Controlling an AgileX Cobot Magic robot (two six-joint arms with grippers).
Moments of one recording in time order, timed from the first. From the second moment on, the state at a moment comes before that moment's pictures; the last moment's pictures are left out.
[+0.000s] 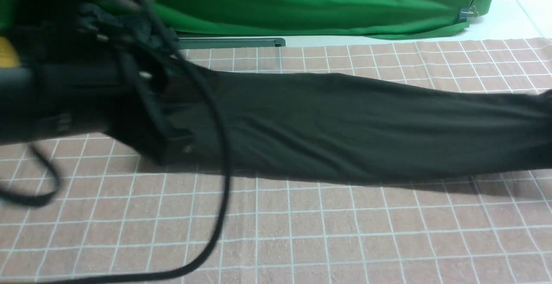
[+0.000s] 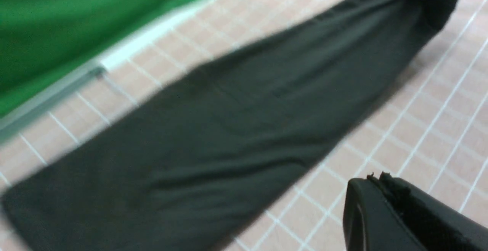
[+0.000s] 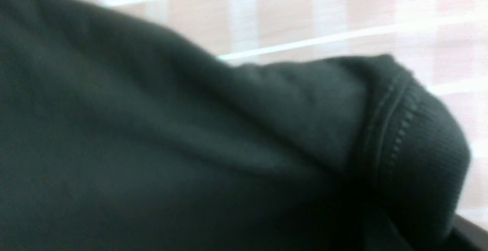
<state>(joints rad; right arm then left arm) -0.28 1.67 -1.18 -0.09 0.73 -0.02 -0.46 0.93 -0.98 -0.39 0.64 0.55</state>
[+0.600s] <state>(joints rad) 0.00 1.47 -1.33 0.58 0.76 -0.38 -0.46 0.87 -0.98 -0.34 0.62 0.54</state>
